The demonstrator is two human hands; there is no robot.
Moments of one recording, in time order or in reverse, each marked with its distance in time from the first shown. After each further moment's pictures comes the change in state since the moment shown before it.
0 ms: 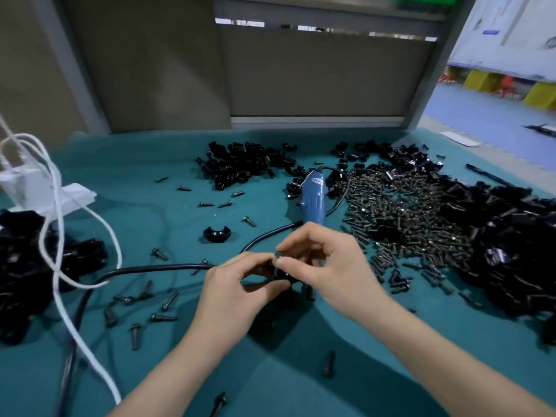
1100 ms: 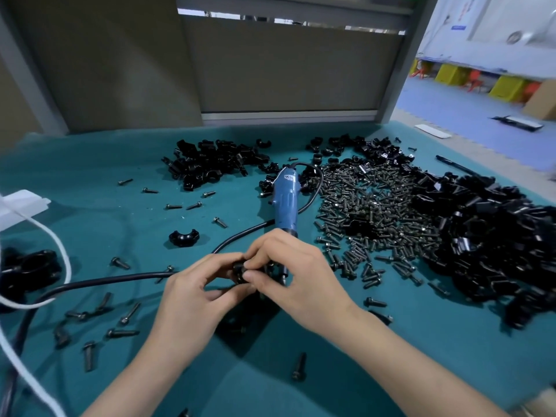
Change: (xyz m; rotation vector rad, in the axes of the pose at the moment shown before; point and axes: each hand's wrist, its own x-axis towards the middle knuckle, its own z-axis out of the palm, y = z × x) left_hand 0.000 -0.004 0.001 -0.048 -0.025 0.021; right_hand -0.007 0.023 0.000 -0.235 0.019 -0.318
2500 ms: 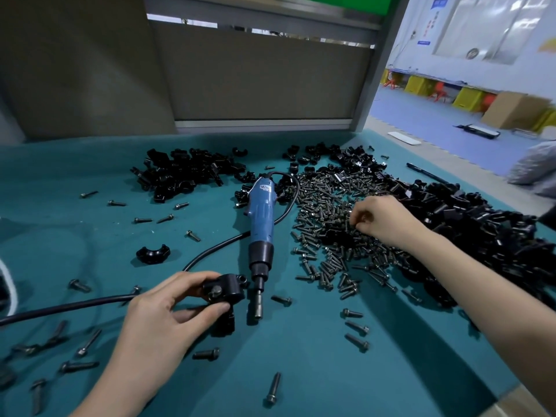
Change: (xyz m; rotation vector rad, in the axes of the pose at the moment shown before) left_hand 0.001 0.008 -0.004 -0.036 -0.019 -0.060; right_hand 0.026 0.118 -0.162 -0.762 -0.289 0.544
